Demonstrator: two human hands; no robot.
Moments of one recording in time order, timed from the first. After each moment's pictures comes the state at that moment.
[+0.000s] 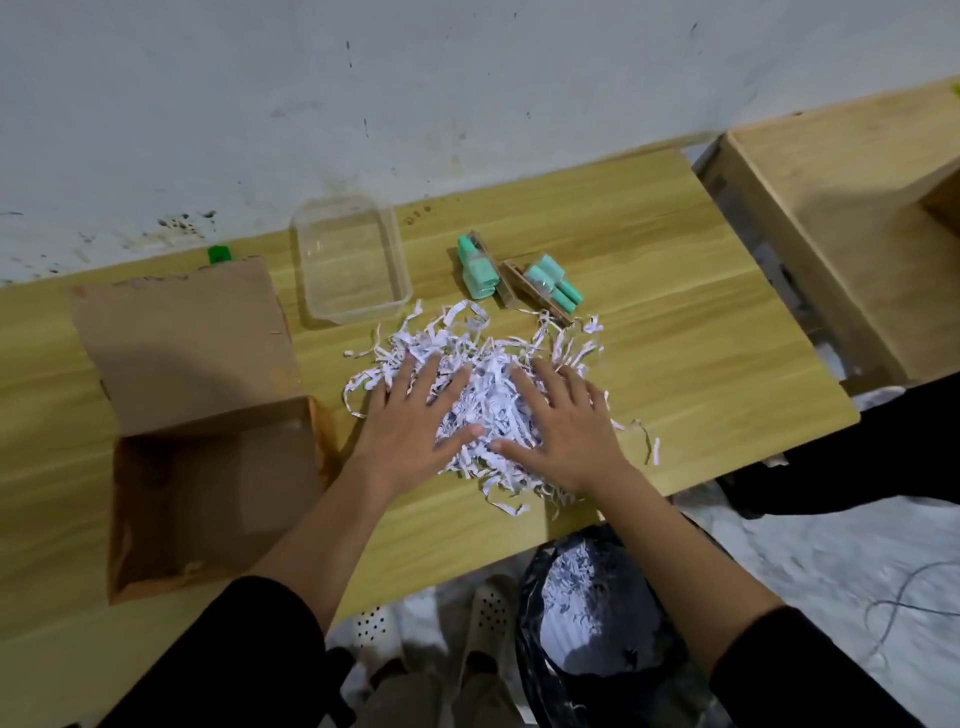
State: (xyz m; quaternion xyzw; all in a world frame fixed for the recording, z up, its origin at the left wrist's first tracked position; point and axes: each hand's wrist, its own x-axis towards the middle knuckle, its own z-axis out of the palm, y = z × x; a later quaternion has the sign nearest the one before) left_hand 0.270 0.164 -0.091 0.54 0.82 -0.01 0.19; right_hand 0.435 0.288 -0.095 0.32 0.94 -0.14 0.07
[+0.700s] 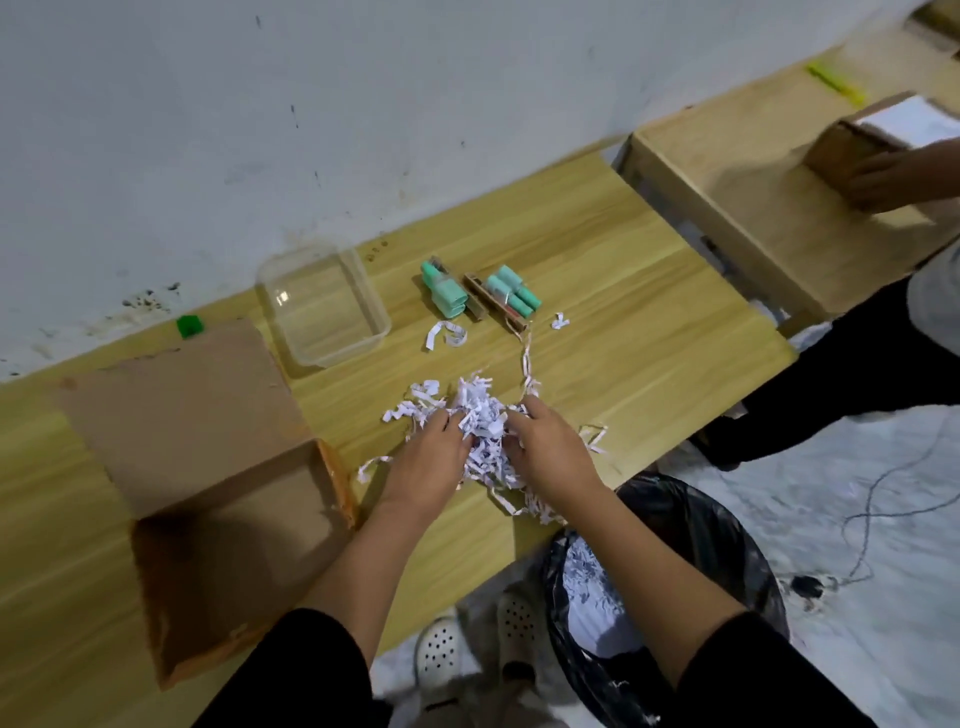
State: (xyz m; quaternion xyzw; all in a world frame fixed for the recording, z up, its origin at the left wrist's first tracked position) left_hand 0.285 0.166 -0.083 0.57 0.79 0.08 0.21; right_hand 0.418 0.238 -0.081 0.42 0.88 -0.21 -0.03
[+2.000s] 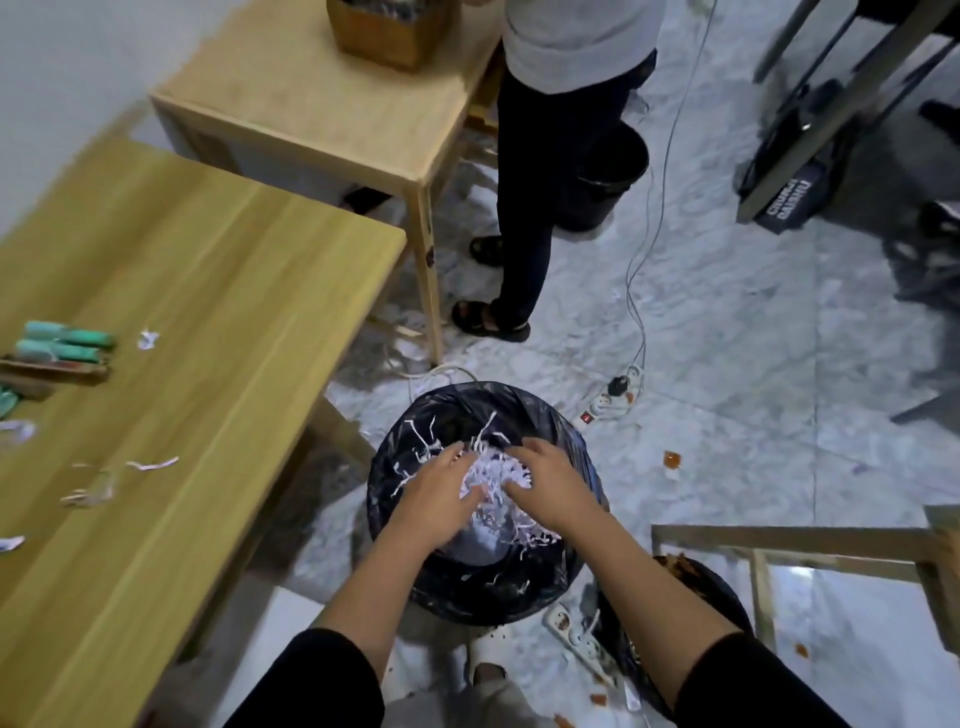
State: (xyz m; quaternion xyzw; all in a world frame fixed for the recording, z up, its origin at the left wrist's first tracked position) left_hand 0.593 0.180 -0.144 0.75 0.53 -0.05 0.39; right_hand 0.755 0.151 -0.133 0.72 0.58 -0.38 -0.01
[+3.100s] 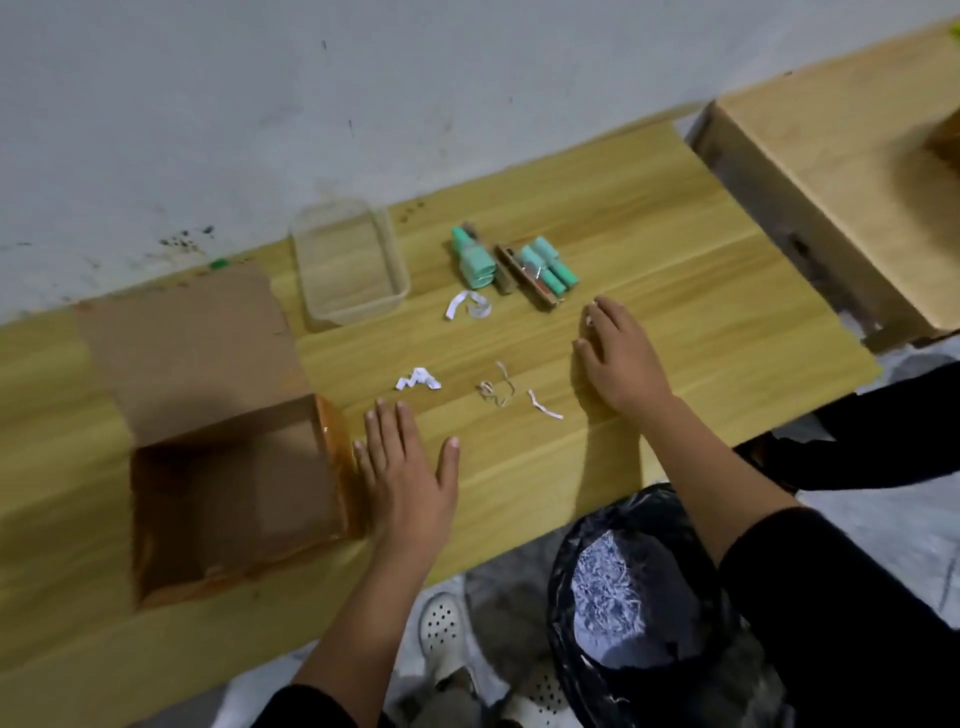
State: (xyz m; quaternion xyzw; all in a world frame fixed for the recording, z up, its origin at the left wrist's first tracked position) left_hand 0.319 0.122 -0.124 0.33 0.93 0.15 0.10; right_hand 0.437 0.351 -0.108 0.43 0.86 -0.25 -0.09
